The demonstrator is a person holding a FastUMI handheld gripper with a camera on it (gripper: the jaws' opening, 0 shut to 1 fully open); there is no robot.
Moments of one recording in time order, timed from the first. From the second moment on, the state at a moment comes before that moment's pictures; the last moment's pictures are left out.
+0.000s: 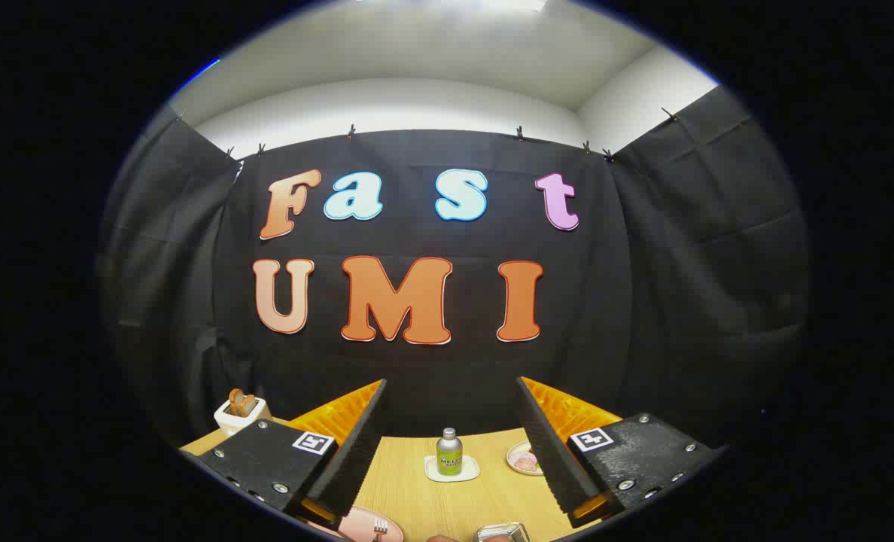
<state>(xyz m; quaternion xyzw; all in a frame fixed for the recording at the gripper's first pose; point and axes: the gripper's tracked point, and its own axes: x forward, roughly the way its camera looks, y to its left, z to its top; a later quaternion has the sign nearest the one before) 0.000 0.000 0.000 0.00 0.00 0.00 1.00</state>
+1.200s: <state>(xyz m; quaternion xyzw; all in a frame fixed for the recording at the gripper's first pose) -0.028 0.024 -0.071 -0.01 0.11 0.04 0.99</state>
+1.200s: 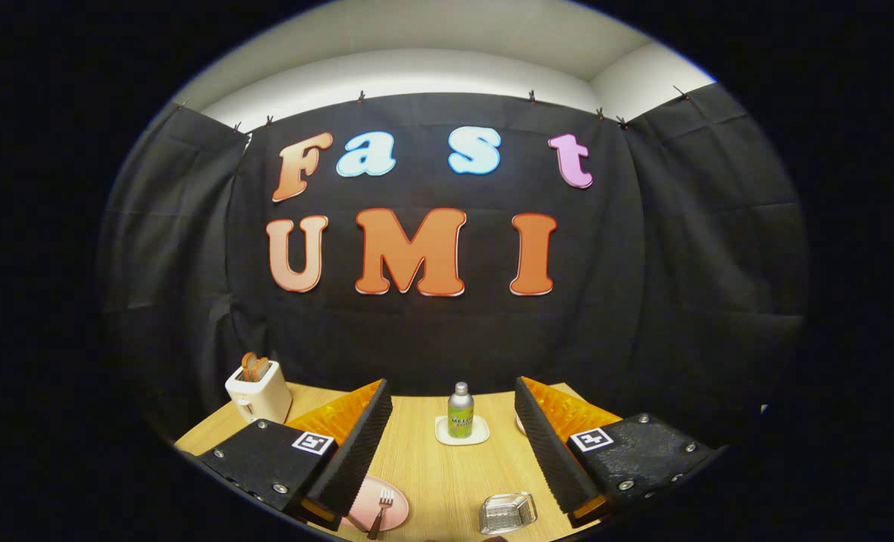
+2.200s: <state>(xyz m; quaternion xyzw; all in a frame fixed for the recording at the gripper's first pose) -0.074 0.118 -0.266 -0.09 0.43 0.16 0.88</state>
